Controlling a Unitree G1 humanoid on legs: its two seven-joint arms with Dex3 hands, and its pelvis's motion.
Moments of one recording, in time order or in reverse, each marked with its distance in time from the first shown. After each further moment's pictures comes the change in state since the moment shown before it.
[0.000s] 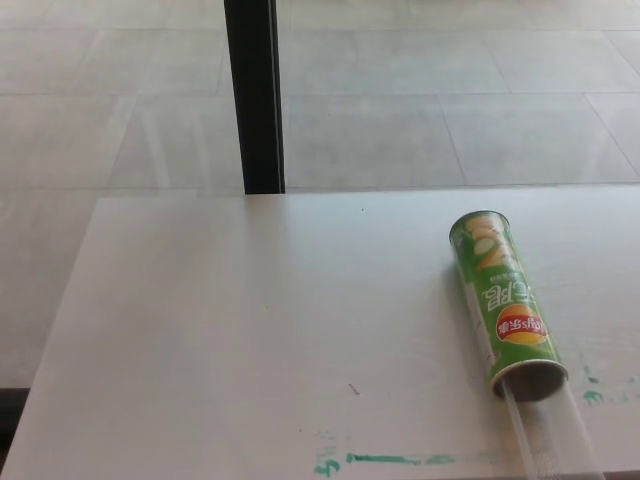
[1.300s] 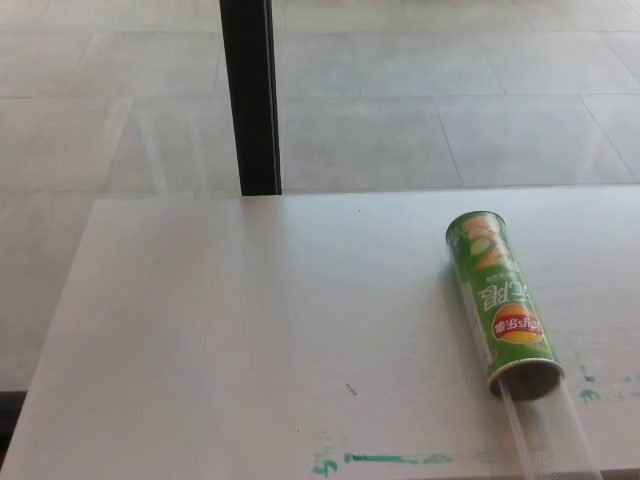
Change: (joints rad) left_arm 0.023 -0.028 -0.088 -0.066 0.077 0.001 0.014; right_arm 0.078 -0.055 0.210 0.956 -0.245 -0.008 0.027
